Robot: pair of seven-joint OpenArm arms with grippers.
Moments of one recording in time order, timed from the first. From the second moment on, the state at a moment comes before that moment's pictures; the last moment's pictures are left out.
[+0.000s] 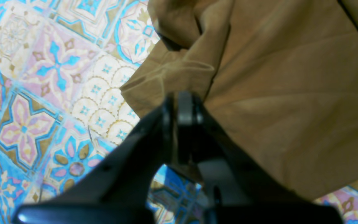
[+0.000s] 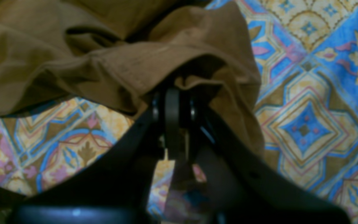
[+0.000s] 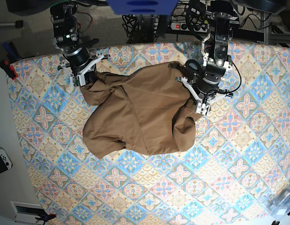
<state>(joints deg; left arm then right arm) 13.6 -8.9 3.5 110.7 -0.7 -6.7 51.1 -29.4 12.5 2.4 107.0 15.1 9.9 -29.8</state>
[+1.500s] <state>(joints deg) 9.0 -8.9 6.2 100.2 -1.1 -6.5 51.2 -29.3 12.6 2.4 107.0 15.2 9.9 -29.7</state>
